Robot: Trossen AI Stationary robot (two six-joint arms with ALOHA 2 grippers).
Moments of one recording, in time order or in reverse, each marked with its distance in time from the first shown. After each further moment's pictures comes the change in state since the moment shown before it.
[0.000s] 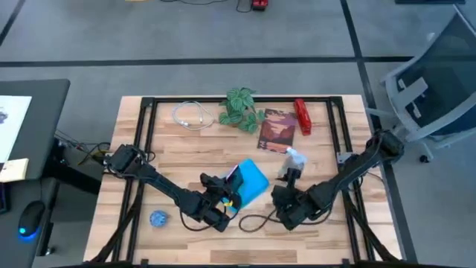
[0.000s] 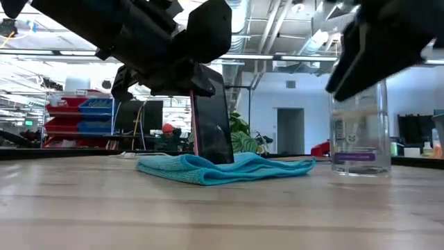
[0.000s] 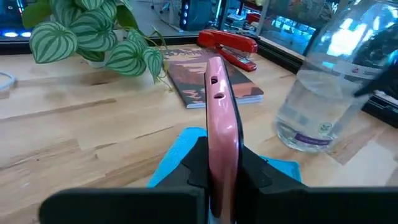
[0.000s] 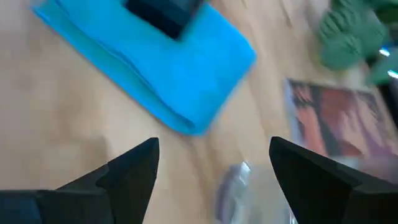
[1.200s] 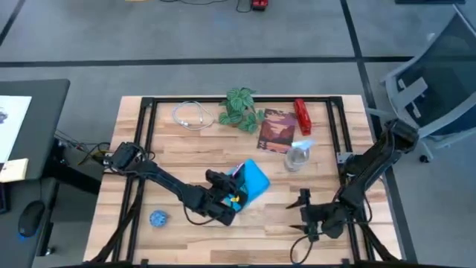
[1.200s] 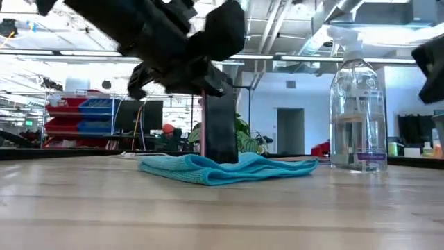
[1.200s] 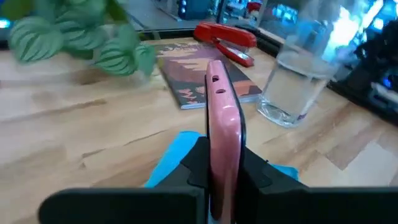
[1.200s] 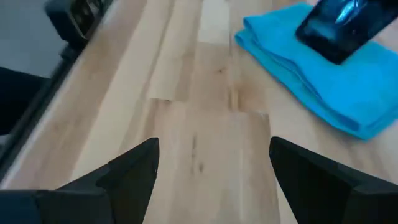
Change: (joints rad) left arm 0.046 -0.014 0.071 0.072 0.106 0.223; right arm 0.317 -0.207 -0.529 0.926 -0.067 -0.165
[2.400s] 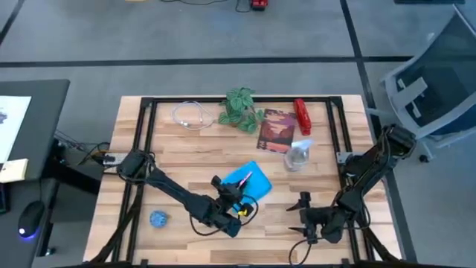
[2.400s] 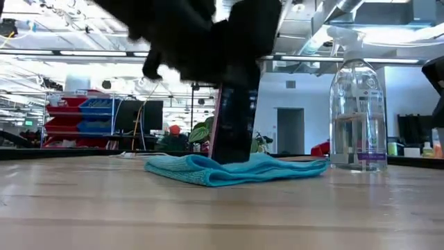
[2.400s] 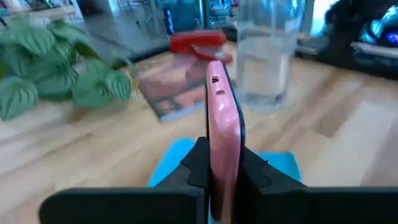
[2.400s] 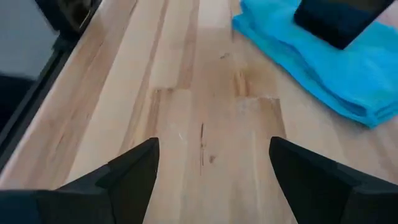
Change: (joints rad) left arm -0.034 0.111 0.110 0.018 -0.123 0.153; right arm 0.037 0.057 -0.013 0.039 0.101 0.145
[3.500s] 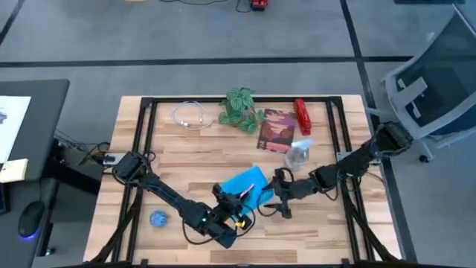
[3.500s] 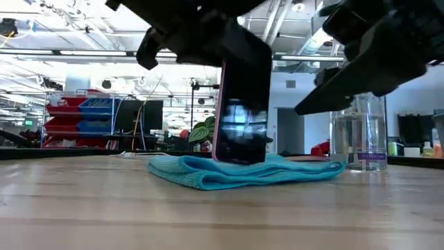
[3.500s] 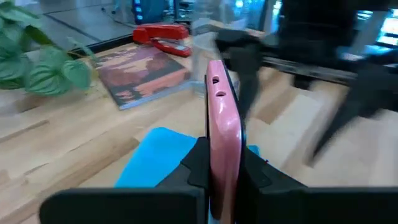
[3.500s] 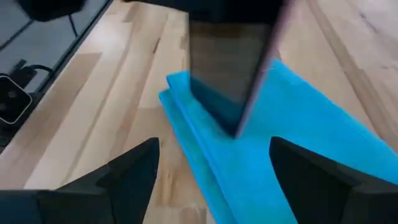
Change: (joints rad) left arm -0.087 -0.026 0.033 0.062 0.112 0.093; right arm -0.556 0.029 -0.030 0.391 -0.559 -0.454
